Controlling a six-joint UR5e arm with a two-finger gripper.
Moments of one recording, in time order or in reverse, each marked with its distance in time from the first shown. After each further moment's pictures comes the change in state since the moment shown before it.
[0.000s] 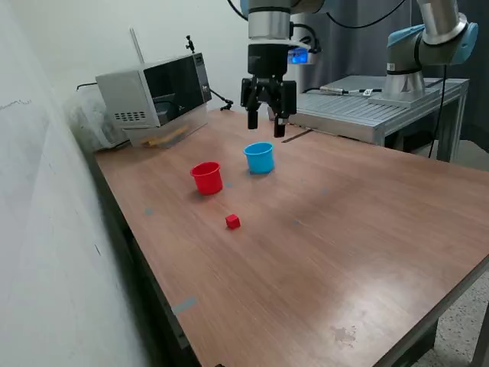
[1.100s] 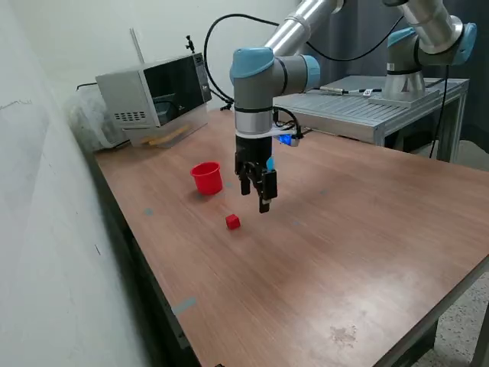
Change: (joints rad) arm -0.018 0.261 -0.101 -0.090 -0.039 0.089
